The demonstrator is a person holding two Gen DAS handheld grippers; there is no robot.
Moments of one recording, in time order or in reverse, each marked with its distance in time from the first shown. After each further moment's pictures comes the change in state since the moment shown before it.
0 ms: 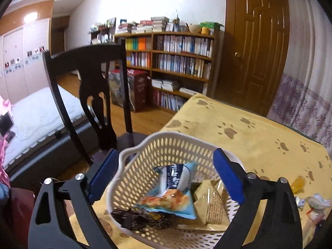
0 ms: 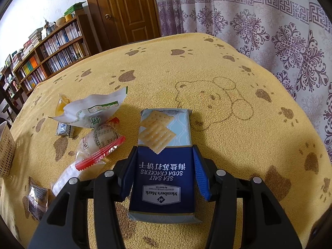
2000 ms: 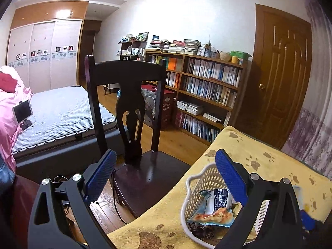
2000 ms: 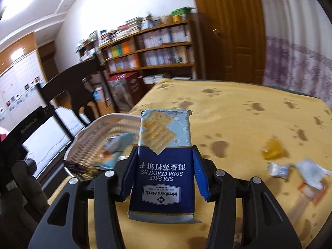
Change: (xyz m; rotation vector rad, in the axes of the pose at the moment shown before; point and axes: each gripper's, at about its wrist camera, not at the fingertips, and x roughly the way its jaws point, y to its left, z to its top) left arm -0.037 0.081 0.011 -0.175 -0.133 0.116; right arm -0.088 0.300 -0.012 -0.366 -0.093 0.513
